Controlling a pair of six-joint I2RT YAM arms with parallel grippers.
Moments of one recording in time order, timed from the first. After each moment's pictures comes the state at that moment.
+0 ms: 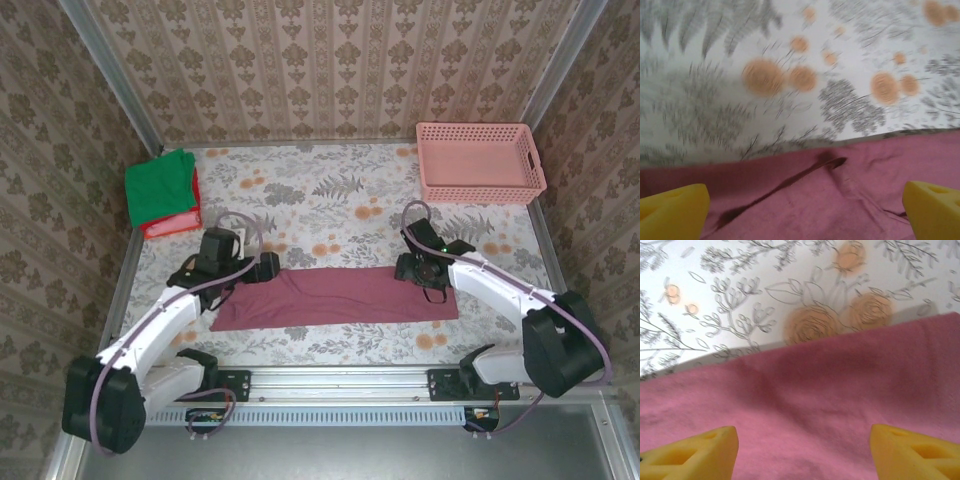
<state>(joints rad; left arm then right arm) -0.38 1.05 0.56 -0.38 0.13 -0.44 0.43 1.35 0.78 -0.64 0.16 0.68</state>
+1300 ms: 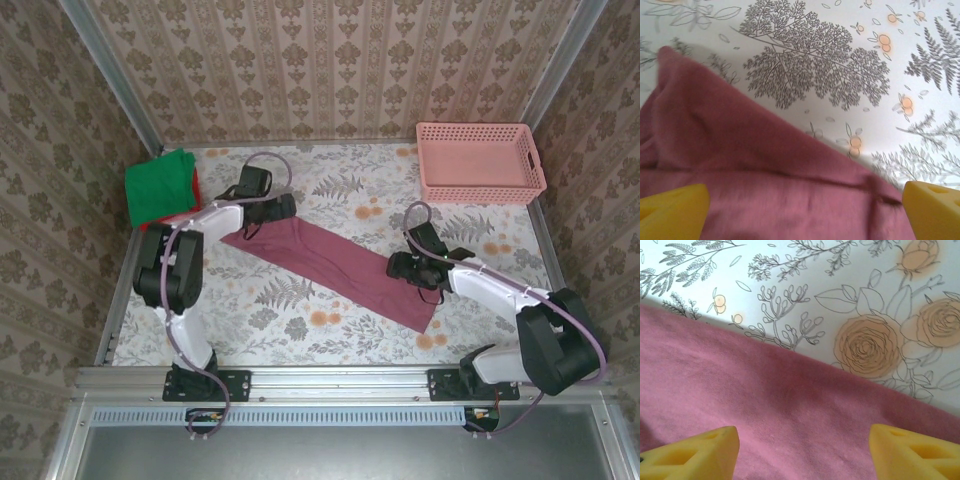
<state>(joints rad) -0.36 1.81 1.18 -0.27 -0.01 -0.44 0.40 1.36 0.69 -0.43 0.03 0.68</state>
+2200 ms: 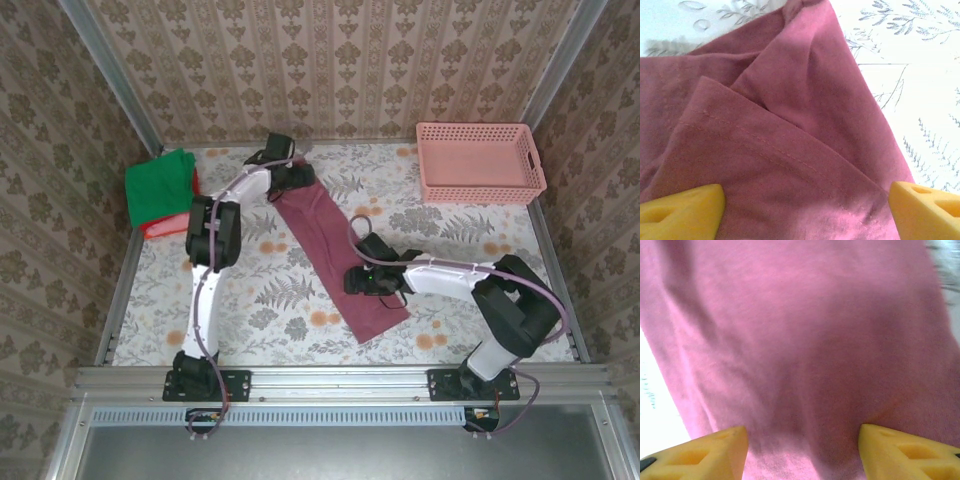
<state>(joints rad) -0.36 2.47 2.08 -0.54 0.12 -0.39 0.72 1.63 0.84 -0.32 -0.04 0.70</state>
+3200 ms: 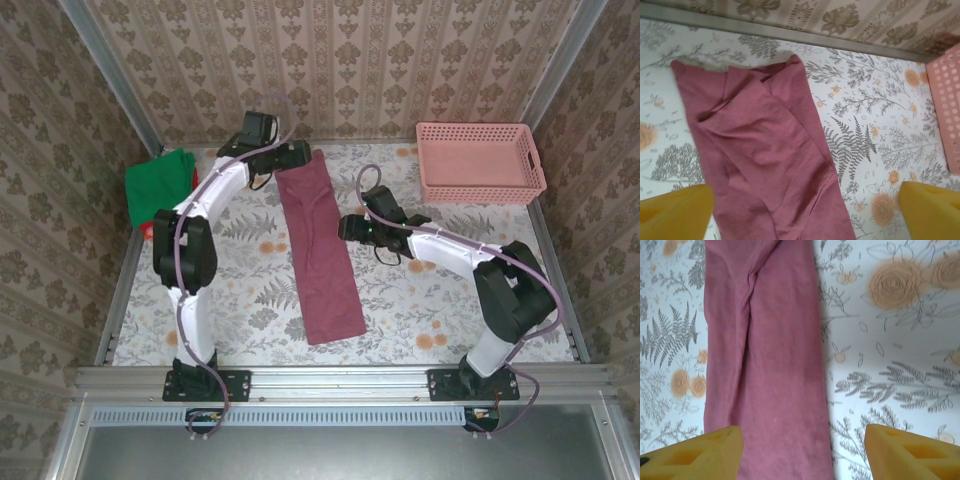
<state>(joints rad) -0.34 2.05 1.80 -0.49 0.19 -0.42 0.53 1.68 1.08 -0.22 -0.04 0.62</state>
